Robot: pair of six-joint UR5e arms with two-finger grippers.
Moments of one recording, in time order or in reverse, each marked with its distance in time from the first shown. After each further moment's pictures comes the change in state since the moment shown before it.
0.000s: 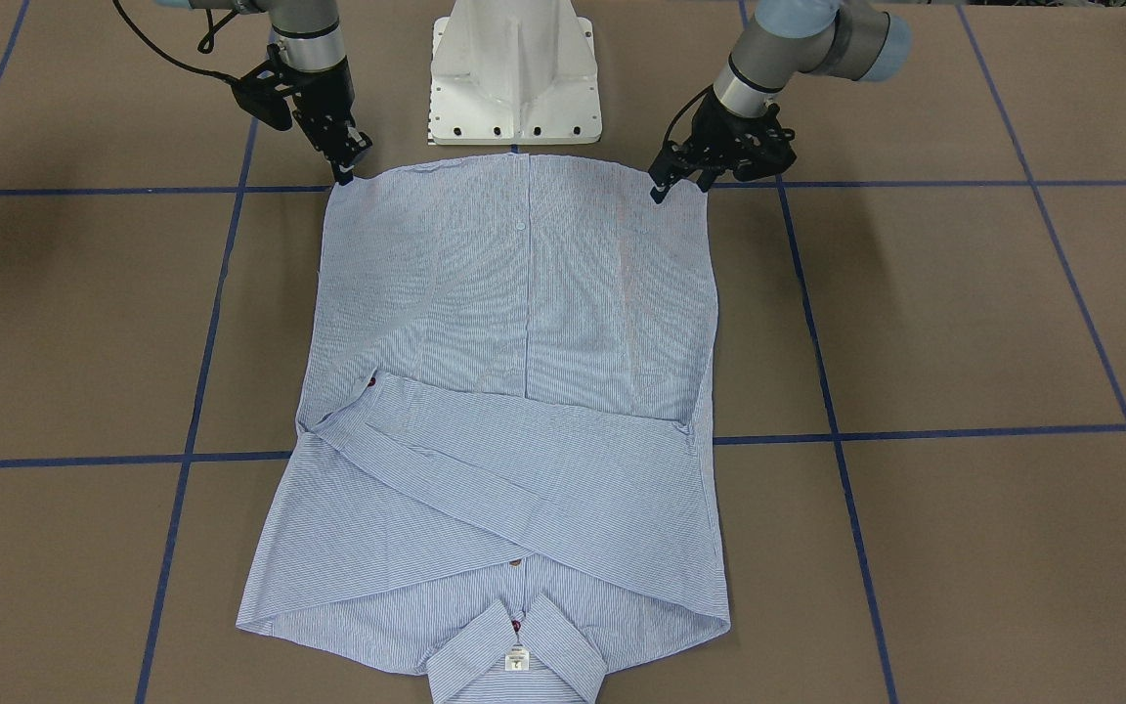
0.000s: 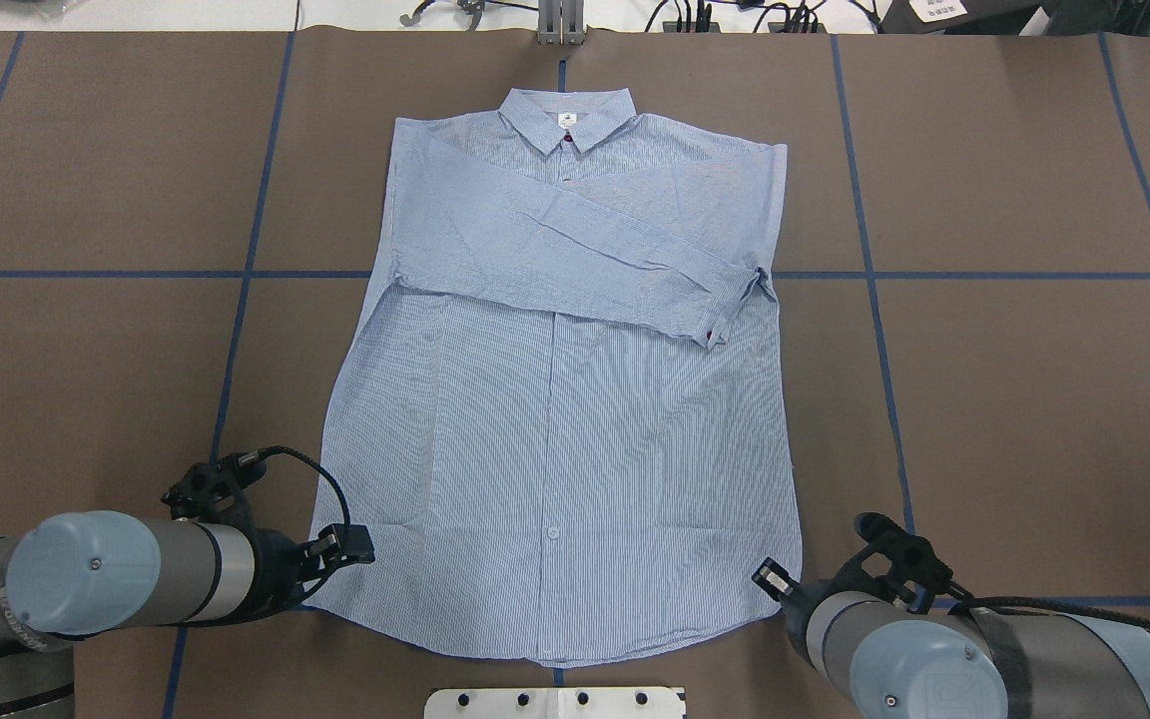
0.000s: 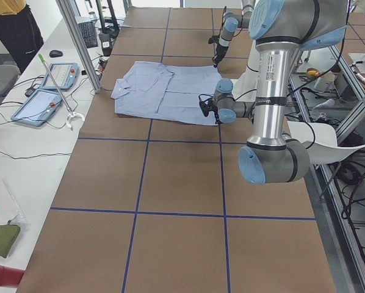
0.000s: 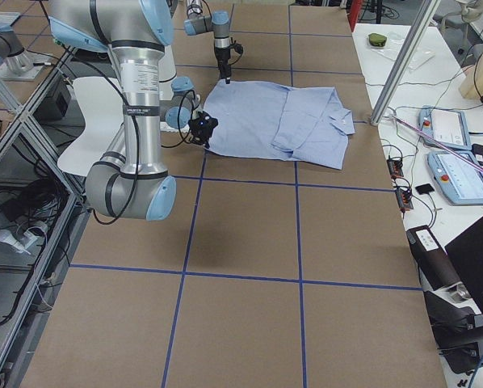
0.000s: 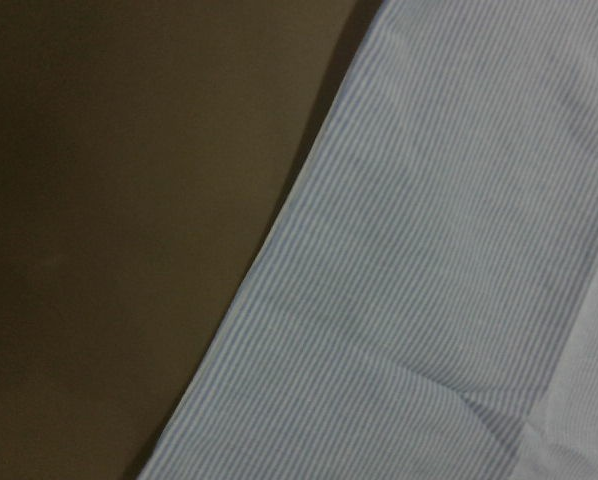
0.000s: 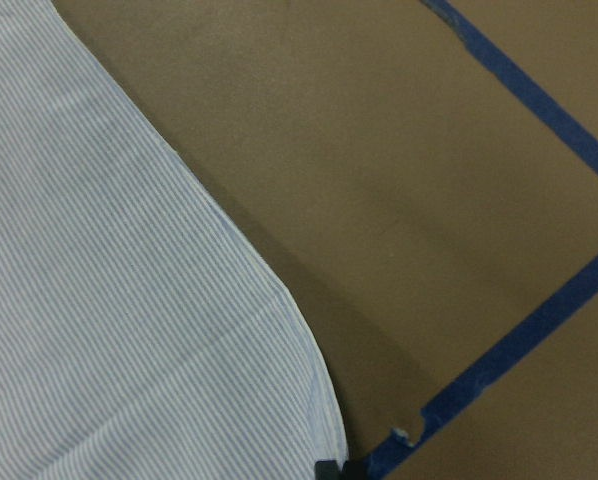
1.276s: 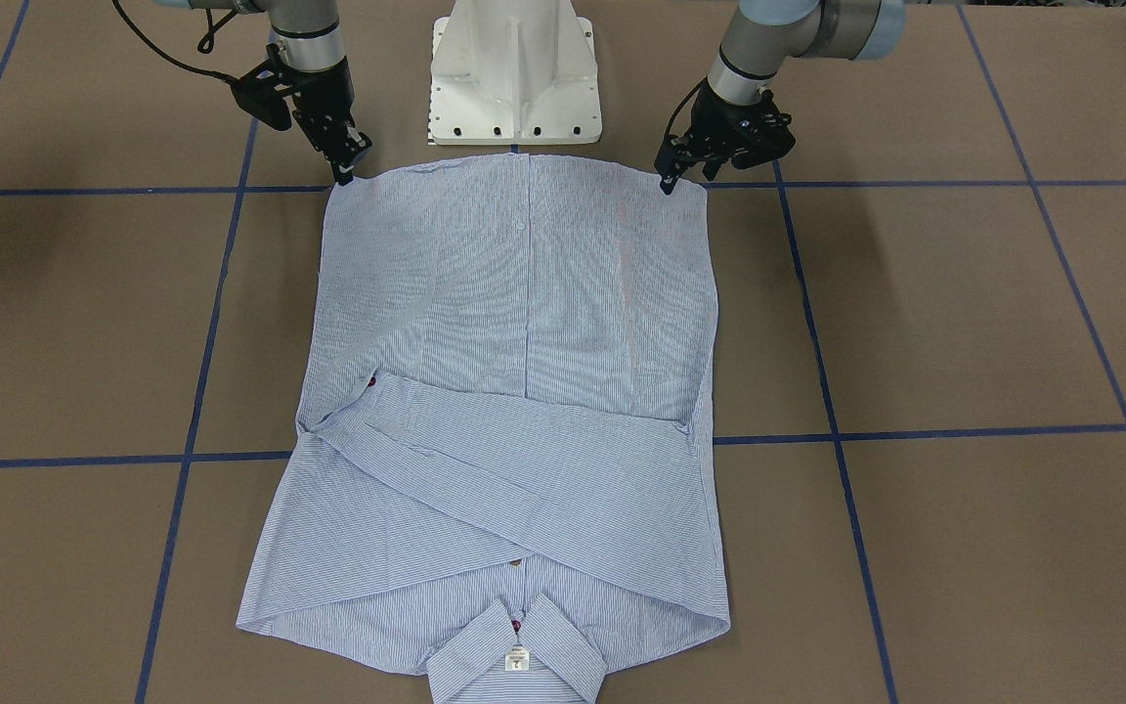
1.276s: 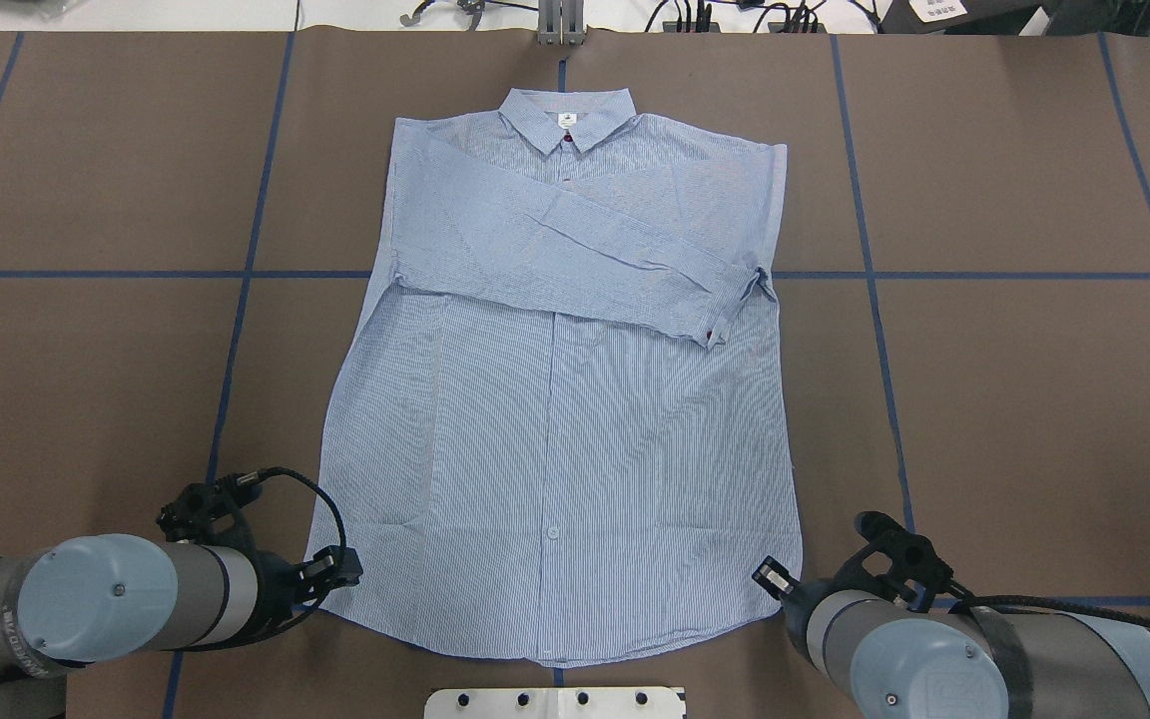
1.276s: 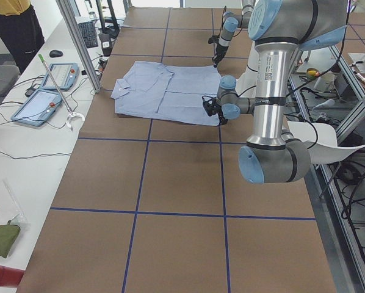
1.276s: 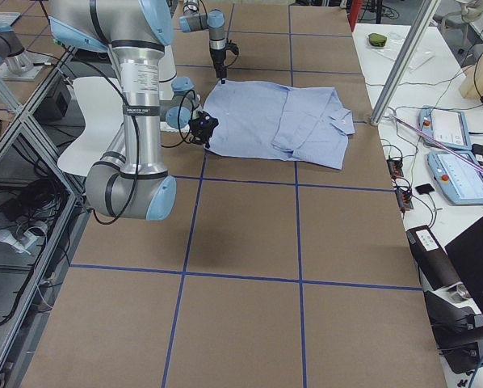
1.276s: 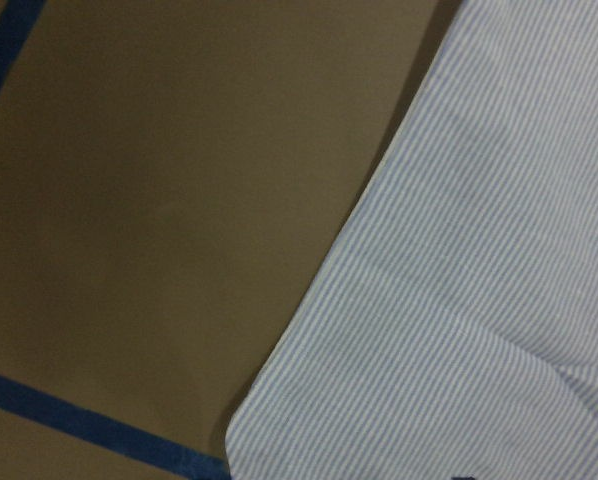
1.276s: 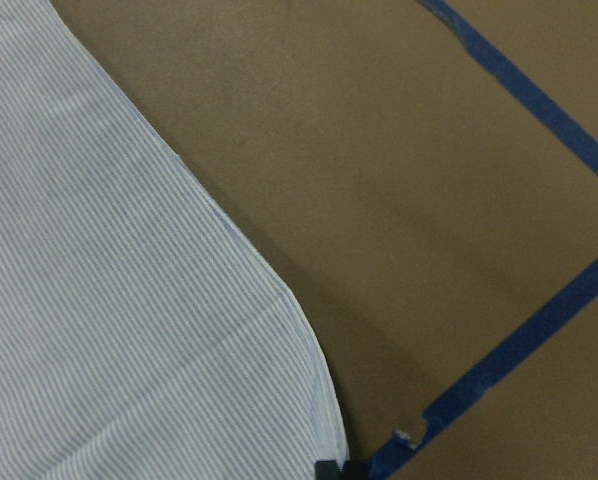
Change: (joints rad) left arm 0.040 0.005 -0.052 0.145 0.030 -0.014; right arm 0.002 0.000 0.001 0.000 0.000 0.002
